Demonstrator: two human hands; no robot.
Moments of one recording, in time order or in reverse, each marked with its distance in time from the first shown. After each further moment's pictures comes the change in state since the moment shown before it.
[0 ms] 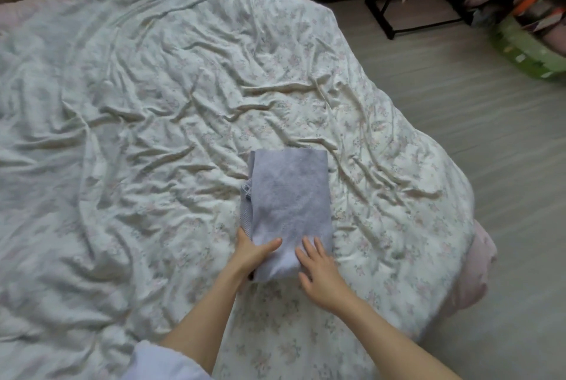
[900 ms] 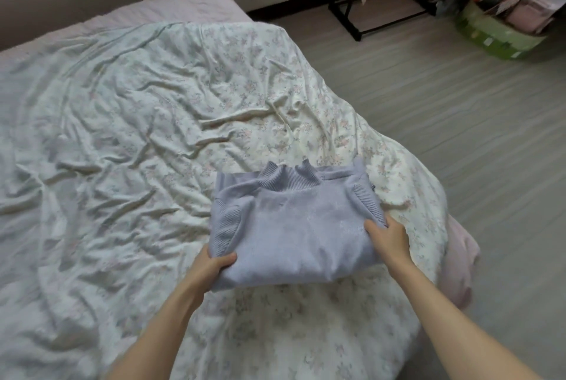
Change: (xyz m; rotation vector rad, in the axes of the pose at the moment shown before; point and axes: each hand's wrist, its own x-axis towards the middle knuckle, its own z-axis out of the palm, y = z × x) left_hand 0.026 0.057 -0.007 0.056 -0.074 0.026; right_hand 0.000 0.124 -0.145 0.787 0.661 0.568
